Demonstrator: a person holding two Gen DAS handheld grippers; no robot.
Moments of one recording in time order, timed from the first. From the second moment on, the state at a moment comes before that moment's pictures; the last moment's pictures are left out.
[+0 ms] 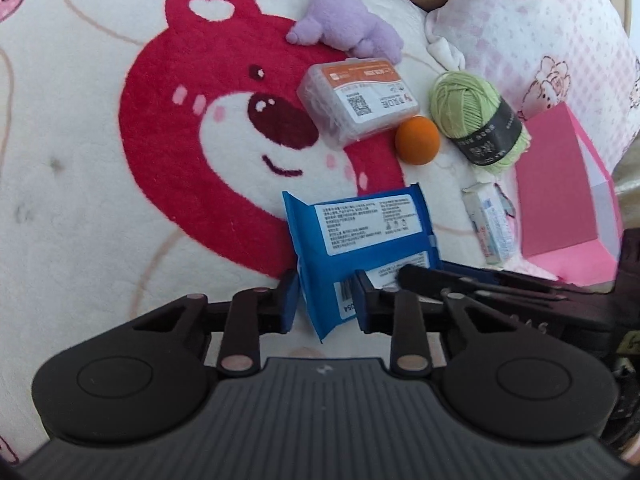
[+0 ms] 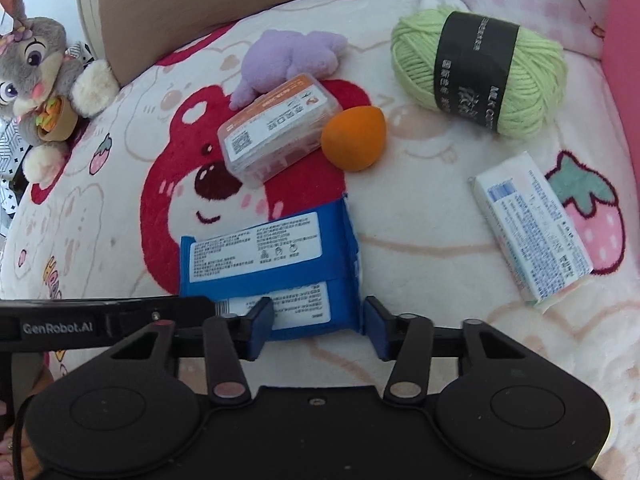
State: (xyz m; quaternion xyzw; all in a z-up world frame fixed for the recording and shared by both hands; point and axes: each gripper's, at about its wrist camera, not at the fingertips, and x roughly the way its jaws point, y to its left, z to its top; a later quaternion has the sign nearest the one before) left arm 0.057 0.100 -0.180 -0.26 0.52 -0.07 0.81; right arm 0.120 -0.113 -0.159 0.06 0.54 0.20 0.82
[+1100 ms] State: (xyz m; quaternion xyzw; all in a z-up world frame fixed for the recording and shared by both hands) left arm 0.052 0.092 -0.172 -0.23 0.49 -0.08 0.84; right arm 0.080 -0.092 -0.153 -0.02 0.47 0.20 0.86
